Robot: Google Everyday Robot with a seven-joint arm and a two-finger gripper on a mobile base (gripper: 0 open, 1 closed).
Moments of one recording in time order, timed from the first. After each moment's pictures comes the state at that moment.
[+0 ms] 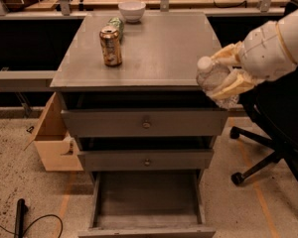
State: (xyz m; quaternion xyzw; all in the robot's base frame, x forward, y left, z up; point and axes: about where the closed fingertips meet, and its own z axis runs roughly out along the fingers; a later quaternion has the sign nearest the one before) arm 0.519 -0.147 0.946 -0.73 0.57 0.07 0.36
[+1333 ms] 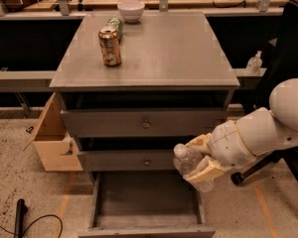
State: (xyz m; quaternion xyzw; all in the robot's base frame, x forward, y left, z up) arm 0.416 -0.103 0.771 -0.69 0.63 0.23 0.28
